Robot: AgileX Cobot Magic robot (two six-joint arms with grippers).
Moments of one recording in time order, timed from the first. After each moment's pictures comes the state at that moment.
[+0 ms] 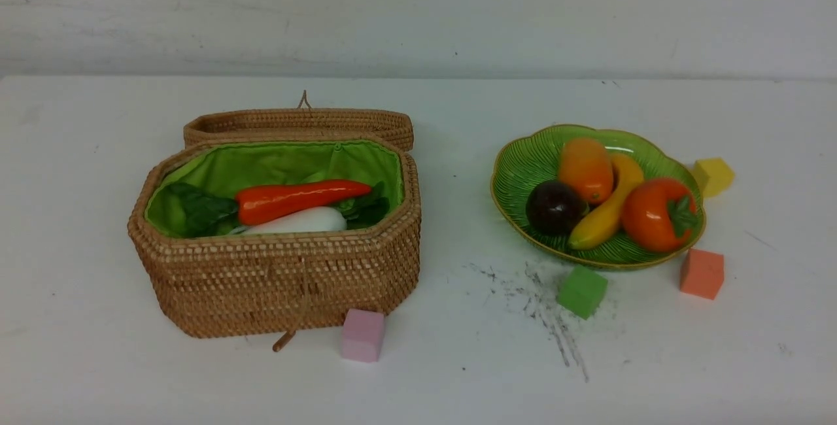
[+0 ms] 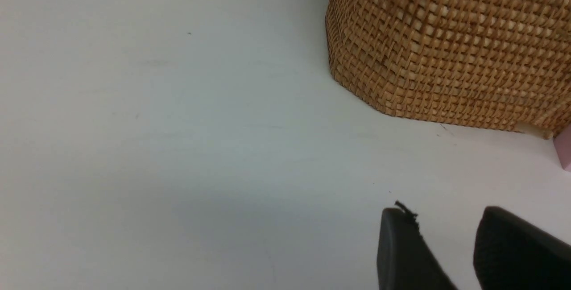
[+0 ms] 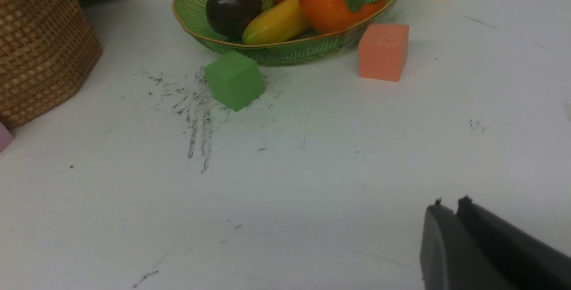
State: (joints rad) right arm 0.05 -0.01 0.01 0.20 0.40 -0.07; left arm -0.06 -0.01 0.03 0.06 0.39 -0.30
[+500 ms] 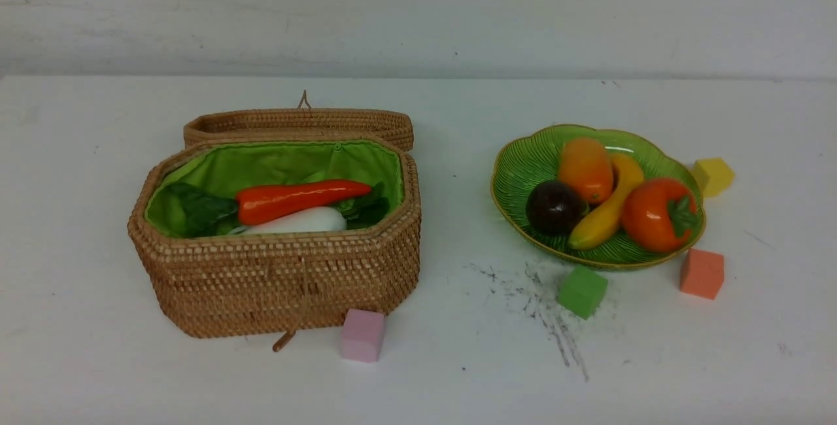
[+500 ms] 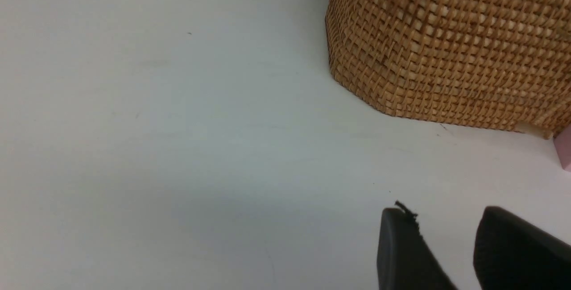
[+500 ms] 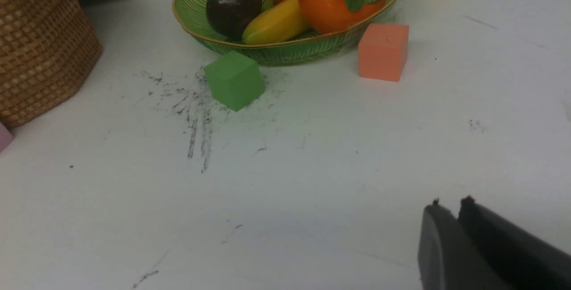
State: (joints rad) right arm 0.05 -0.01 0.01 0.20 0.40 -0.07; left arm -0.06 -0.01 0.03 0.06 0.39 -0.30
